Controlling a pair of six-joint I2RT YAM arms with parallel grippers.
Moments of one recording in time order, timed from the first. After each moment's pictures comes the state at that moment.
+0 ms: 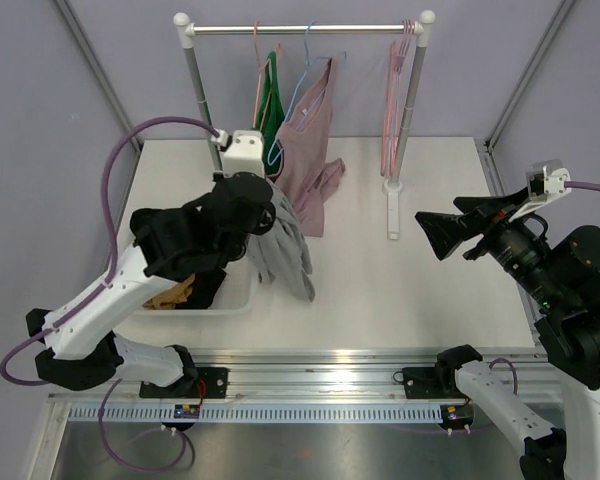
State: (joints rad) left arm -1.06 1.30 1.73 -0.95 -0.86 -0.44; right arm 0.30 0.72 1.47 -0.72 -0.25 0.30
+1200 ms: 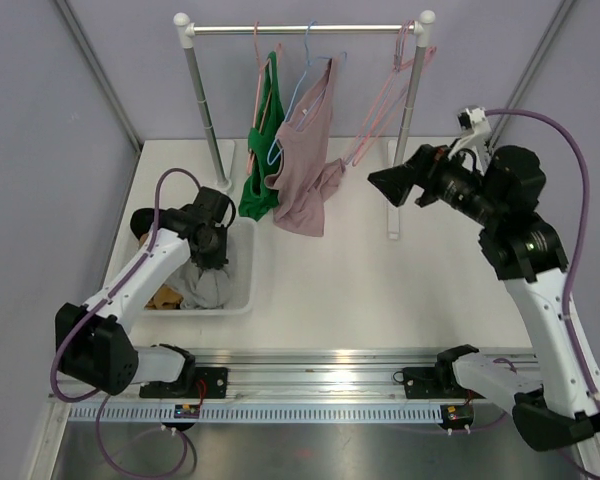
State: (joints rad) left arm -0.36 1.32 1.09 -0.98 -0.18 -0.32; right arm 0.30 0.98 1.43 -0.51 -0.41 0.41
